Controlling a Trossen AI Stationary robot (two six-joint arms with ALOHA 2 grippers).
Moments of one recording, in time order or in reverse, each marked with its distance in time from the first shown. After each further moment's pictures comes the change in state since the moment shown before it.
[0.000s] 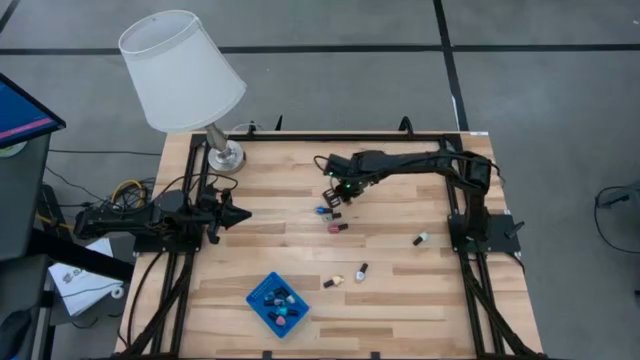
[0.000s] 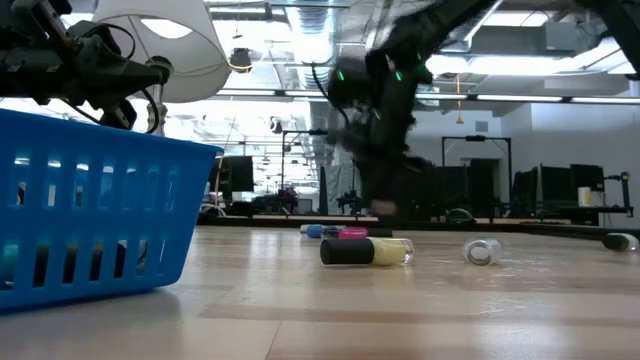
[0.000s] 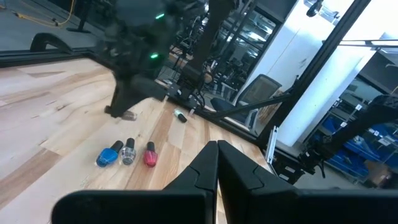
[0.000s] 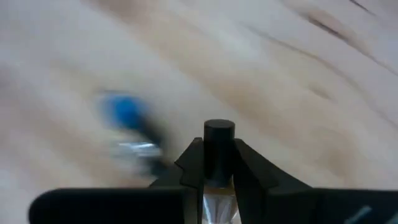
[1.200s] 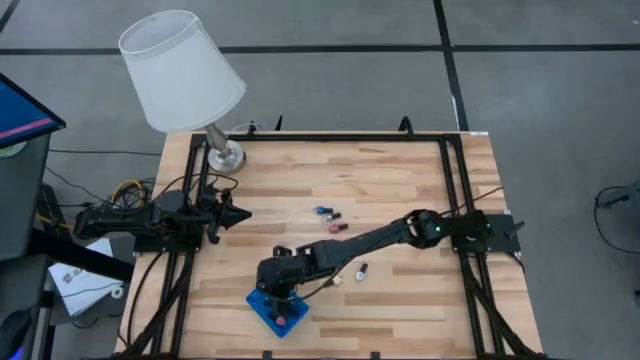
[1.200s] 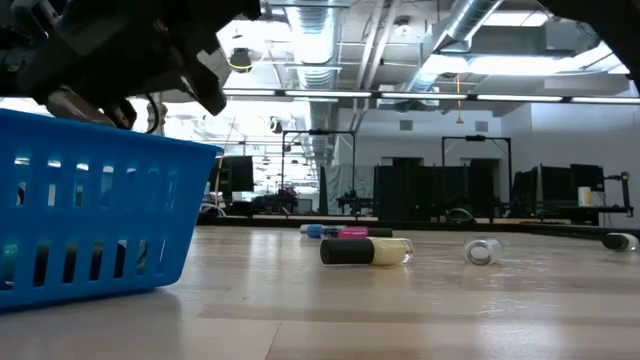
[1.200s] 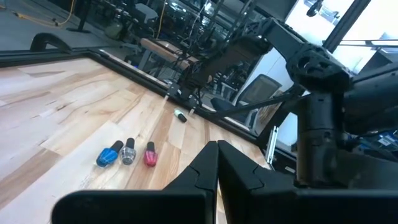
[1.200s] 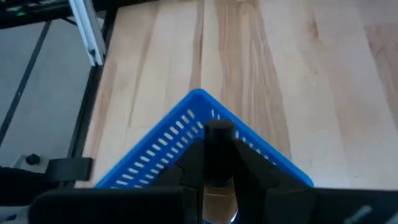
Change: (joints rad) left arm 0.000 0.000 0.000 0.000 0.000 0.000; right arm 0.547 0.532 0.841 0.201 -0.007 -0.363
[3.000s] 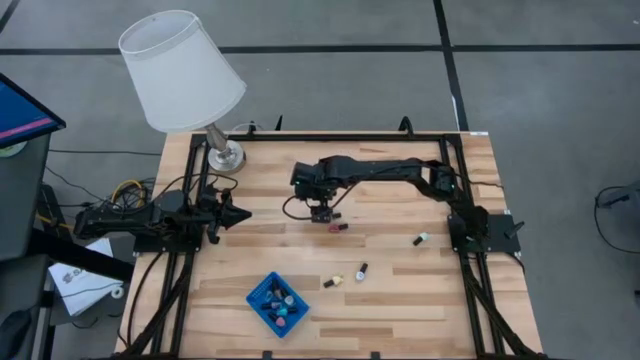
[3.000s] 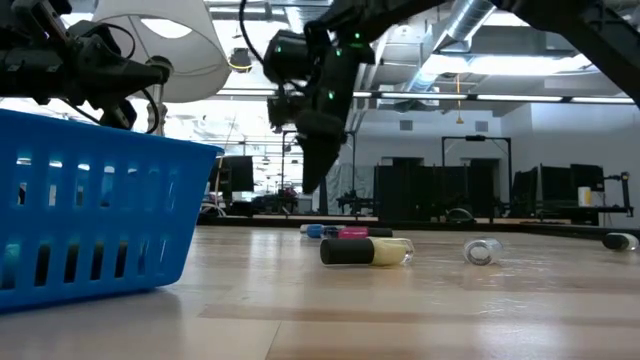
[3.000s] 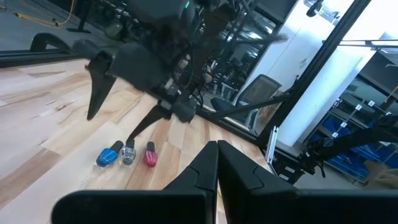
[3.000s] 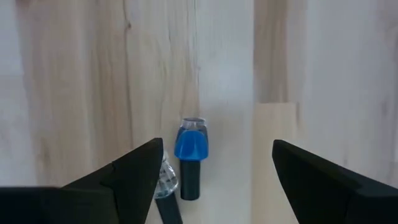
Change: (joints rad) left arm 0.000 0.000 0.000 0.000 0.000 0.000; right arm -0.458 -0.239 -0.320 -0.435 0.055 -0.505
